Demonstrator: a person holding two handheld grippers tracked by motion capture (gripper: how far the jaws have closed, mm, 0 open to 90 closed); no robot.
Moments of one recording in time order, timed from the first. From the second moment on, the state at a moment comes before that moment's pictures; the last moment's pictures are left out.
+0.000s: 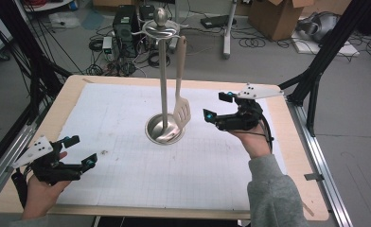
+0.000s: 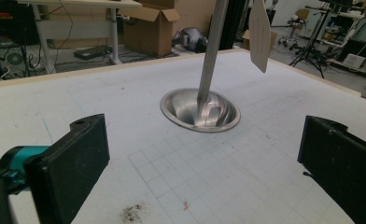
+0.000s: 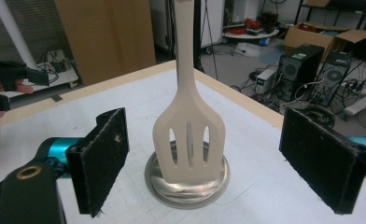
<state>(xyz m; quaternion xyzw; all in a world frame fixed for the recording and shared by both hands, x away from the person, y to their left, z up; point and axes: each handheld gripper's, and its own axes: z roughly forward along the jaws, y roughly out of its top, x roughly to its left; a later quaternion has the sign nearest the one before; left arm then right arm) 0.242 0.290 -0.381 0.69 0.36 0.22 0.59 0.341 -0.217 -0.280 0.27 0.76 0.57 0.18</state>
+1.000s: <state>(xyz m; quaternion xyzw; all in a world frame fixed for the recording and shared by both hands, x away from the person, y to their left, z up) 0.243 0.290 -0.383 0.68 0.36 0.23 0.59 0.293 -0.265 -0.334 0.29 0.73 0.58 0.20</state>
